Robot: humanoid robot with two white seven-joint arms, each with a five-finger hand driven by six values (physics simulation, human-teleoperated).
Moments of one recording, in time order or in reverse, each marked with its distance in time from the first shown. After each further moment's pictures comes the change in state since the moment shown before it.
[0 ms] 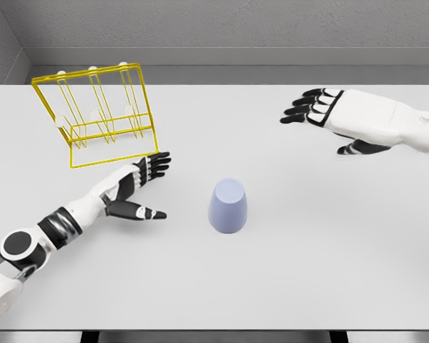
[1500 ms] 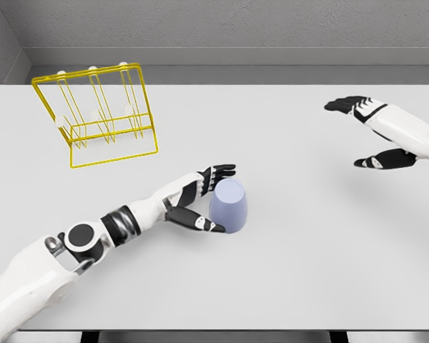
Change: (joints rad) left arm -0.115 -0.176 -0.153 -0.006 -0.034 0.107 0.003; right arm 0.230 0.183 -0.251 0.162 -0.101 0.001 0.000
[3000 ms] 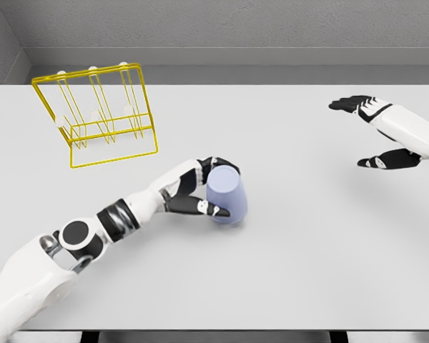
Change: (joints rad) left arm 0.032 -0.001 0.087 -0.088 0.004 -0.010 0.003; right arm 0.014 0.002 -0.021 -0.004 -0.002 0.000 0.000
